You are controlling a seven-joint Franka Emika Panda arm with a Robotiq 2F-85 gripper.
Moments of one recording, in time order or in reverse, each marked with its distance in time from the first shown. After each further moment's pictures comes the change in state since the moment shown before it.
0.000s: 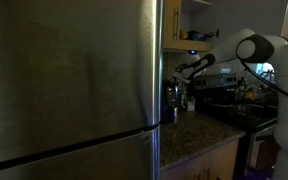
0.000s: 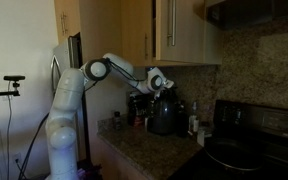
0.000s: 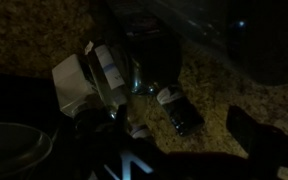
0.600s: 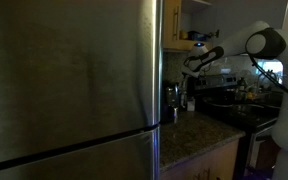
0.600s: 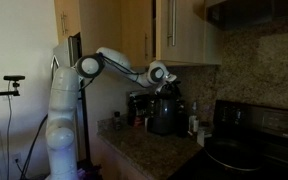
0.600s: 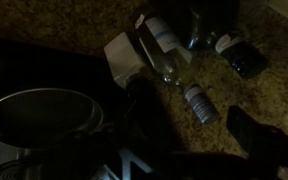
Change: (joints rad) arm -0.089 -0.107 0.022 -0.006 -0.013 -0.214 -0.010
